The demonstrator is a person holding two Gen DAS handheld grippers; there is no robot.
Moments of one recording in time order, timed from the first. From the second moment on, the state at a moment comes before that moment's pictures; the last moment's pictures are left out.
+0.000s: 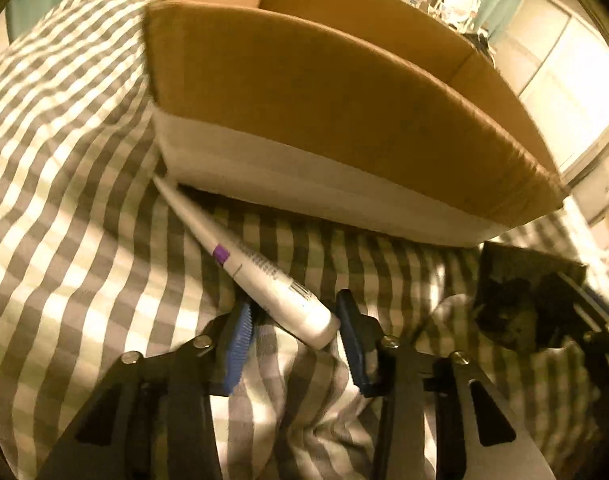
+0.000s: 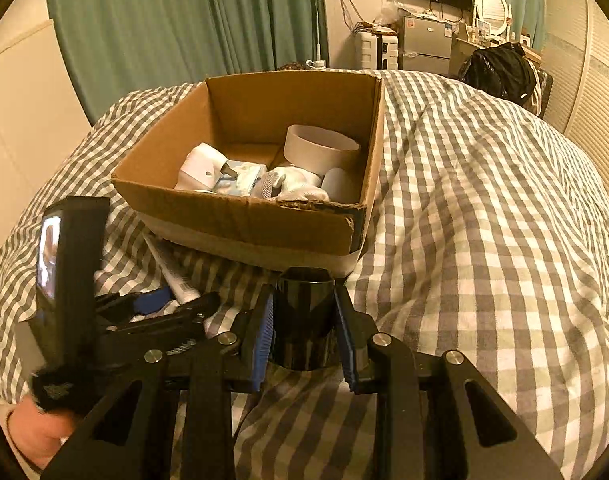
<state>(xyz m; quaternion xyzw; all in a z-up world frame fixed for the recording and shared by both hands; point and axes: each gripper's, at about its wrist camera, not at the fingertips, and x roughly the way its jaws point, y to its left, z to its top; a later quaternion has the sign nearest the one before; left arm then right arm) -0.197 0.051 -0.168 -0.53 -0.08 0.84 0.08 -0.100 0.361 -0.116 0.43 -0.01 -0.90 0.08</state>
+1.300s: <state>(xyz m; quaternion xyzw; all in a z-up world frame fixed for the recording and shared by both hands) -0.100 0.009 -0.018 -0.41 -0.12 0.89 0.15 -0.039 0.336 -0.012 0.32 0.04 -0.94 0.09</state>
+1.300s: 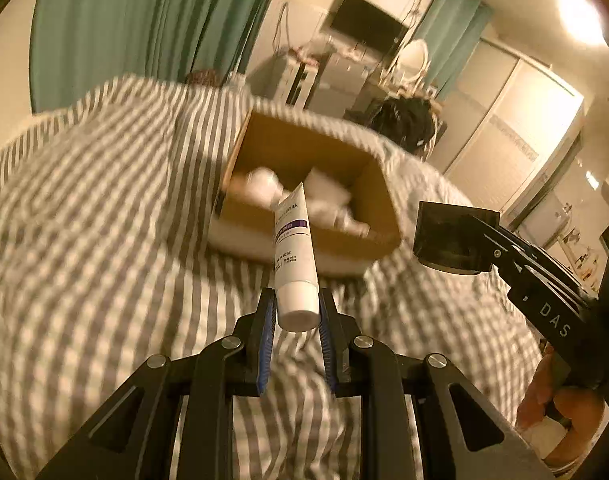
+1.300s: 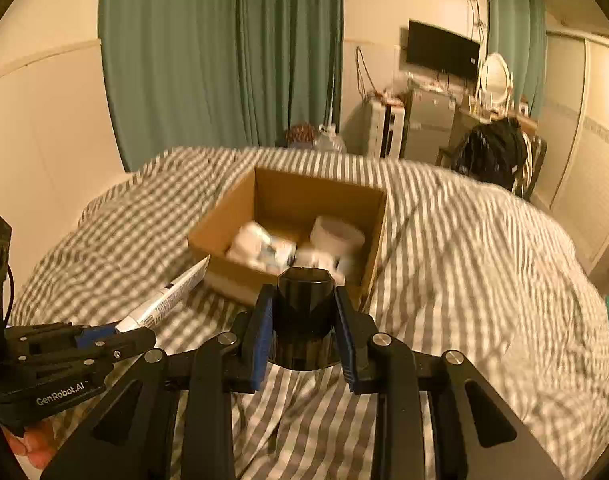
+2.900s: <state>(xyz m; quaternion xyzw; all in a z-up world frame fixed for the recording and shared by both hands) -0.261 0.071 -0.071 -0.44 0.00 0.88 0.16 -0.246 0.371 -0.055 0.39 -0.02 -0.92 0.08</state>
